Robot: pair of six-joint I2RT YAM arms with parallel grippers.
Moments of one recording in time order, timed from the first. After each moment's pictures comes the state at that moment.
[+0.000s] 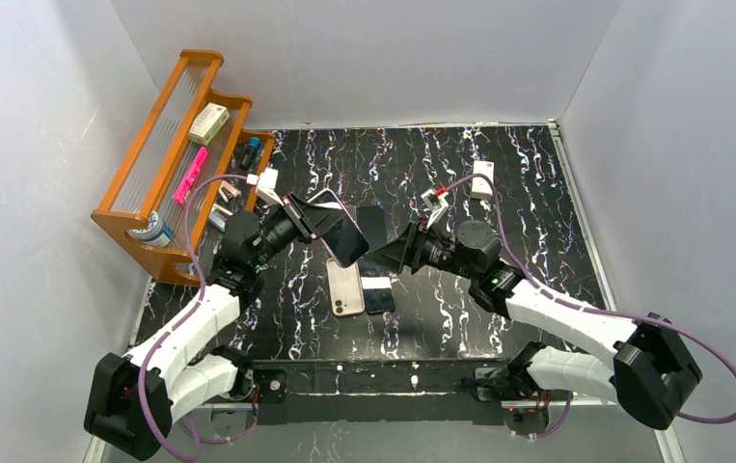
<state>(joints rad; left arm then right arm) -0.41 1.00 0.56 0.47 0.40 -0.97 0.79 1.10 0.58 0.46 -0.40 0.86</state>
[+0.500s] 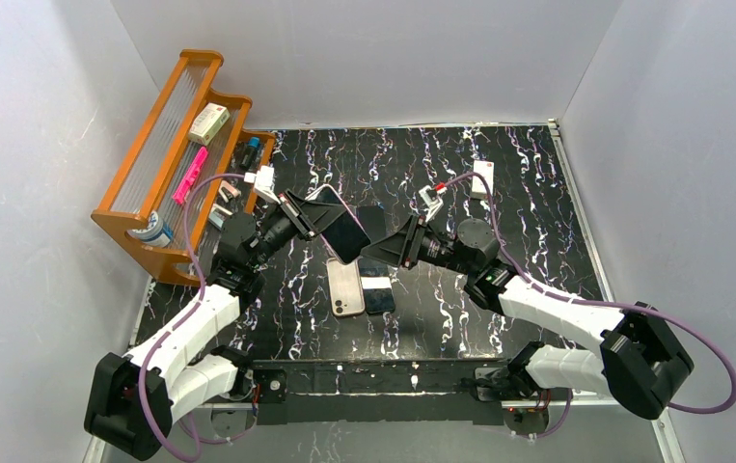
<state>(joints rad) -0.41 1.00 0.55 0.54 0.43 -1.02 0.78 1.17 0.57 0.62 -0.46 1.03</state>
